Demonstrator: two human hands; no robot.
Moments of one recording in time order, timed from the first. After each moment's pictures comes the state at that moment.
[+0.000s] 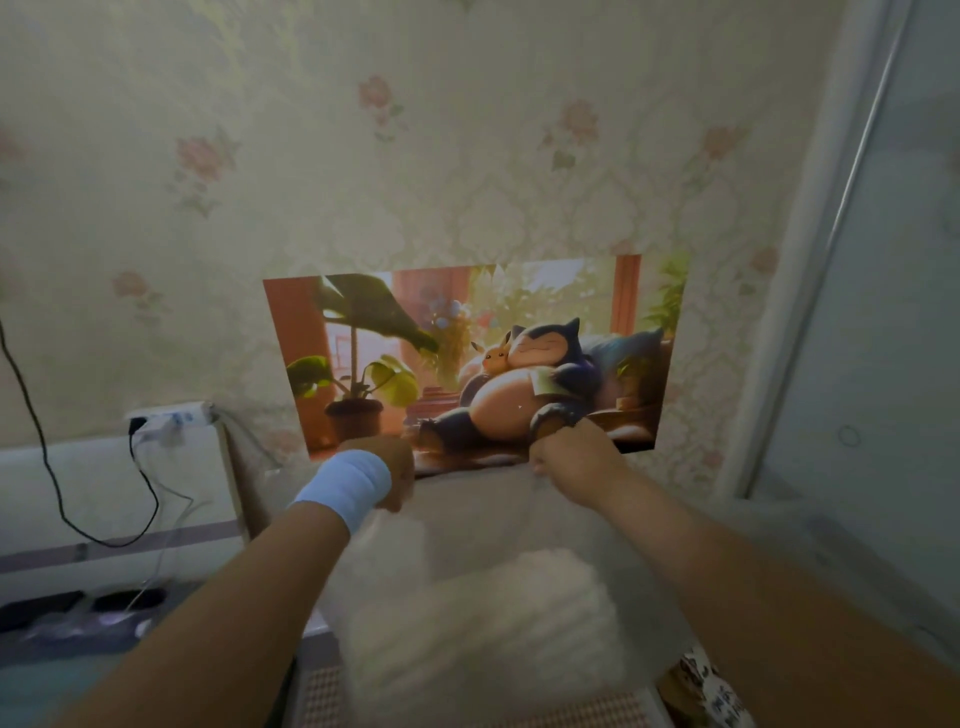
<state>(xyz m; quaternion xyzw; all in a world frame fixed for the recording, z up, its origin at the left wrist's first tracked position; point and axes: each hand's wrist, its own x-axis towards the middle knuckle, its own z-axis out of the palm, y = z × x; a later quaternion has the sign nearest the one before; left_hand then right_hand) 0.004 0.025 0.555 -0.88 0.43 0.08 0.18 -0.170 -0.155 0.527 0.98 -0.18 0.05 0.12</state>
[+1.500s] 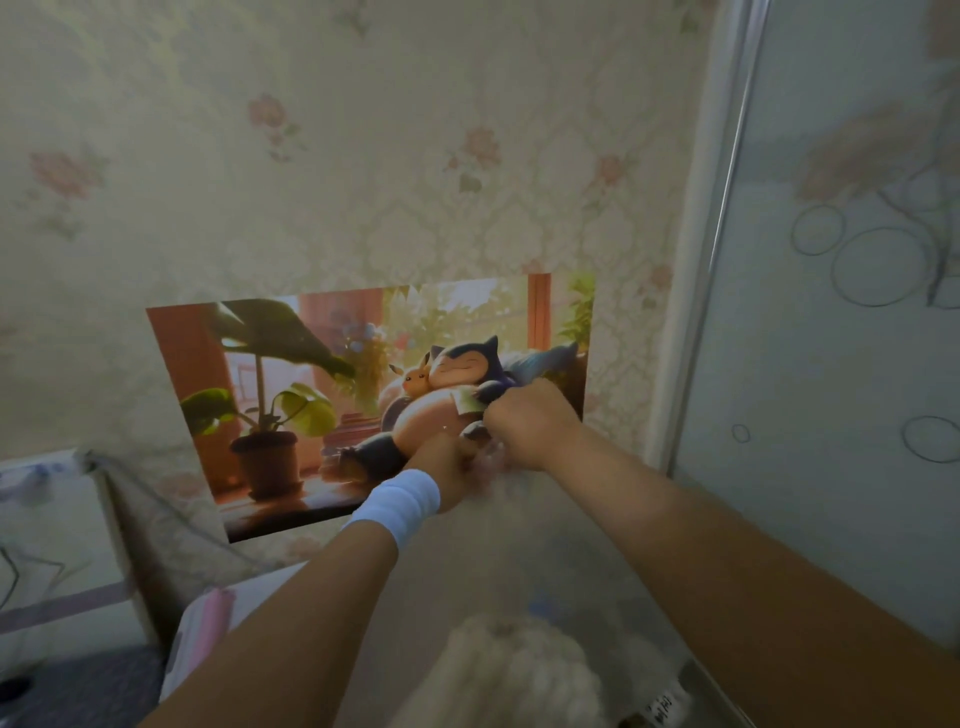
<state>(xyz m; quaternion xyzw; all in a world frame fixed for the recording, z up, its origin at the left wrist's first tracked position) -0.080 -0.105 0.530 -0.79 0.58 0.02 -0.19 -0.217 -0.185 0.605 0.95 -0.19 0.09 0.22</state>
